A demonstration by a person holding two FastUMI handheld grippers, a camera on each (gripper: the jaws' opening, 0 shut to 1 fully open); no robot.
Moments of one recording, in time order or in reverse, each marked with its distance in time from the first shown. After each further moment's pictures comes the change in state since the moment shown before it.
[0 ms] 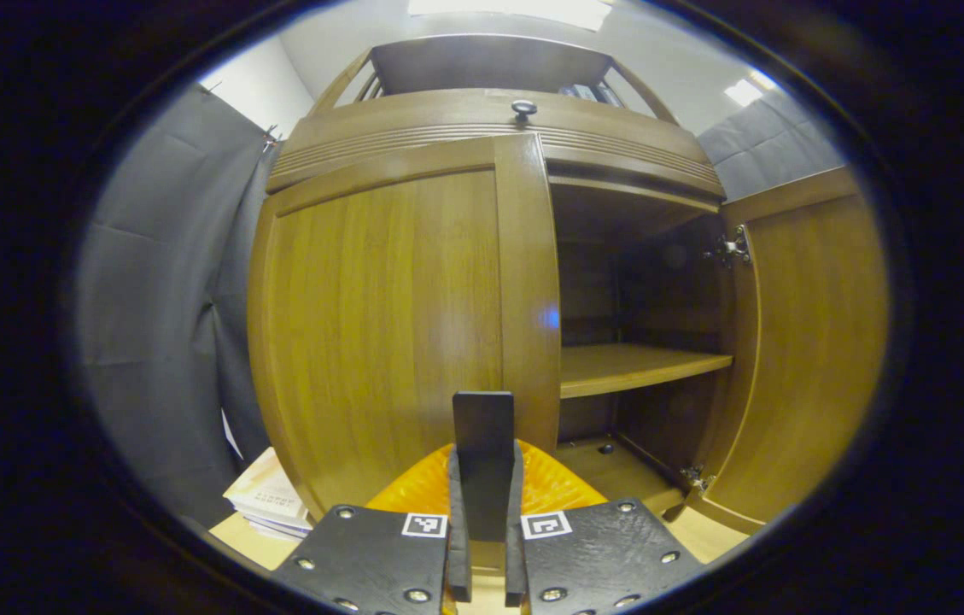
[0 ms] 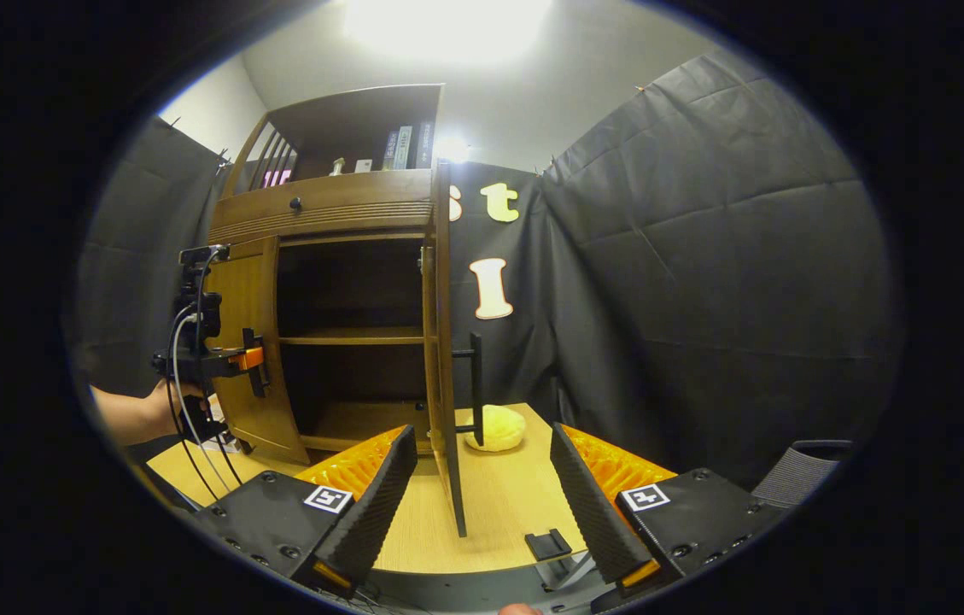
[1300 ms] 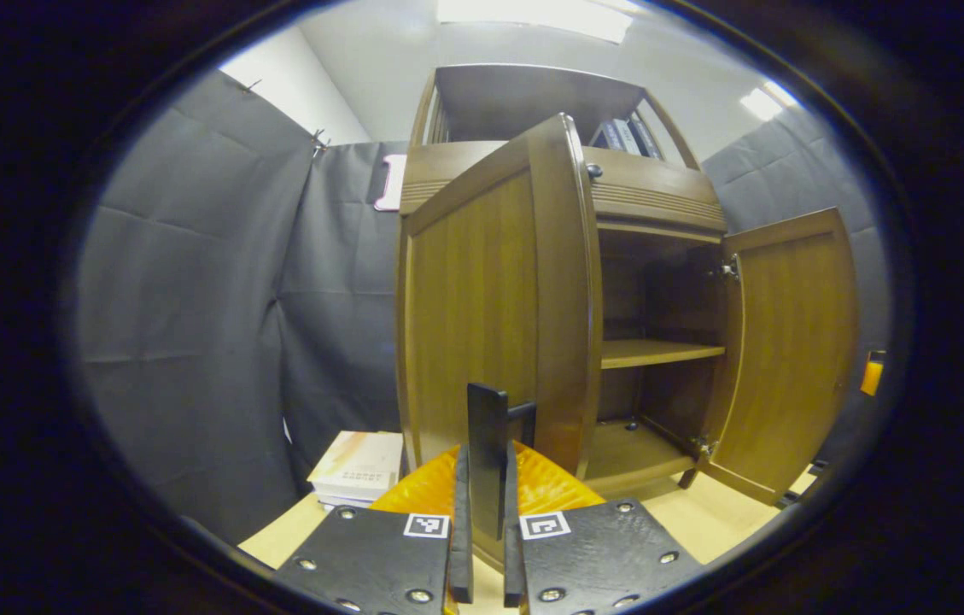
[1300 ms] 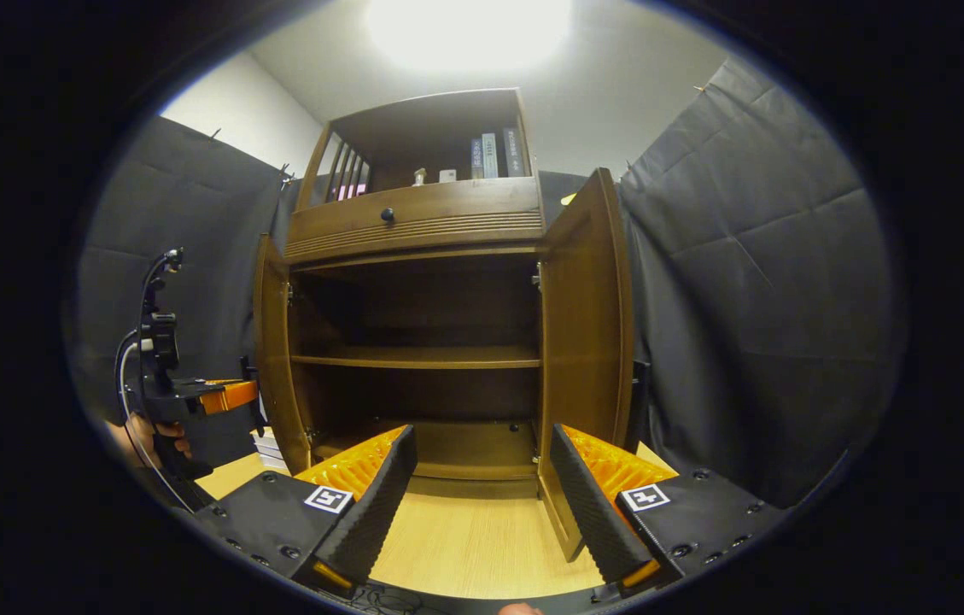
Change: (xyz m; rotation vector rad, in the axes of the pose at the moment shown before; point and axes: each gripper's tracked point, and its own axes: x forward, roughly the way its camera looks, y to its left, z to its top) left arm -0.004 0.006 0.008 -0.016 -0.007 0.079; right arm 0.025 0.123 0.019 0.002 -0.050 0.264
